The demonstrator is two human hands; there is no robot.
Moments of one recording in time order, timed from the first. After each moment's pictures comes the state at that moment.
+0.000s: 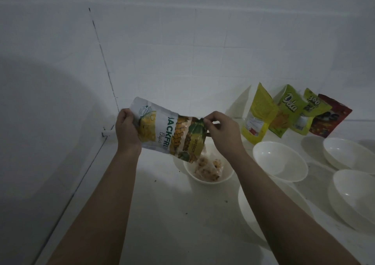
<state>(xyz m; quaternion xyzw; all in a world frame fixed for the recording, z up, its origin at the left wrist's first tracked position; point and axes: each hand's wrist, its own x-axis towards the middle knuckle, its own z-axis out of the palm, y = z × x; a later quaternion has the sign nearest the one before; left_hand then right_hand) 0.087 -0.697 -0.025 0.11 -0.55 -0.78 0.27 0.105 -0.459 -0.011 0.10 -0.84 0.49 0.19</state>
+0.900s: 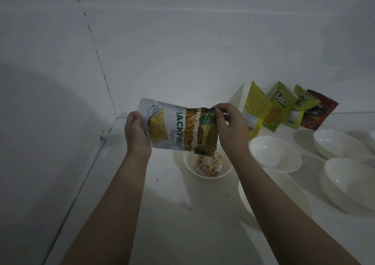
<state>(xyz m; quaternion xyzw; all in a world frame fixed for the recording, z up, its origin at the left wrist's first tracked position) 0.097 -0.676 -0.022 0.10 -0.48 -0.84 0.22 0.131 -0.460 0.003 0.06 -0.80 0.48 0.35</state>
